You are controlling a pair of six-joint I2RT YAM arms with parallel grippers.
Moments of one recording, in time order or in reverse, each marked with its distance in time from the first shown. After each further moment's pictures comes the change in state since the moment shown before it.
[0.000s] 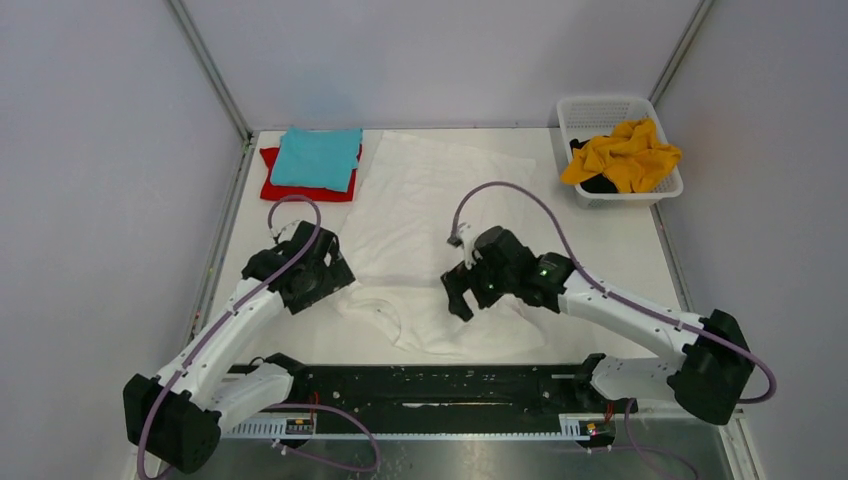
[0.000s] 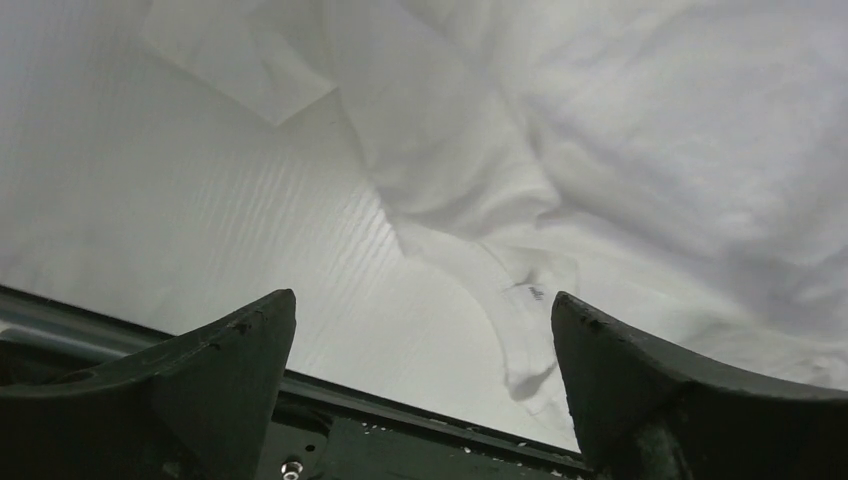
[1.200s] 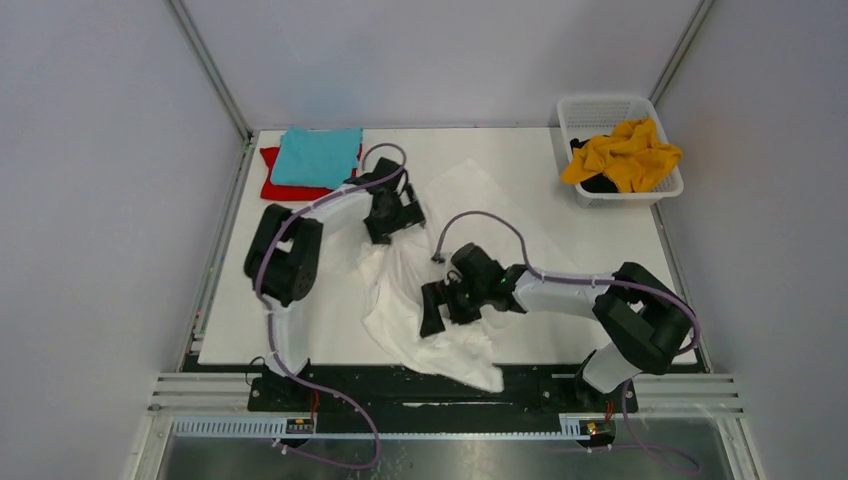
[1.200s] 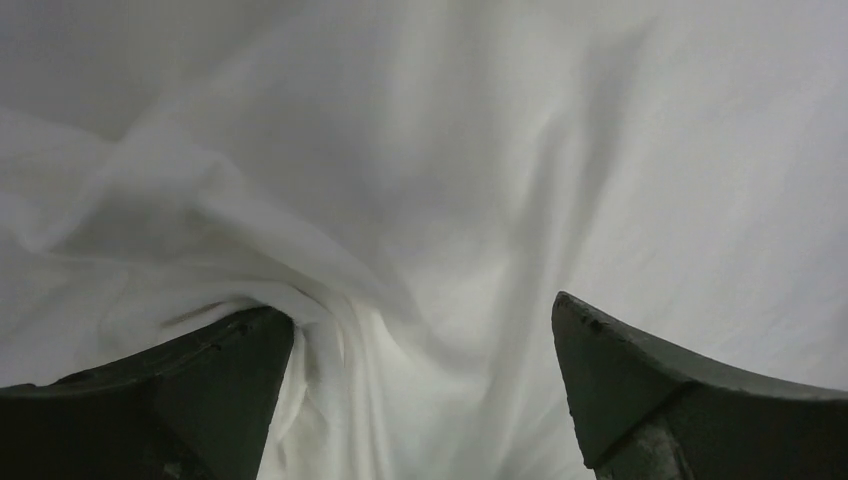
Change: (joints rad) left arm -0.006 0.934 0.501 0.472 0.292 0.083; right arm -0.097 0.315 -0.136 0.452 -0.266 0.399
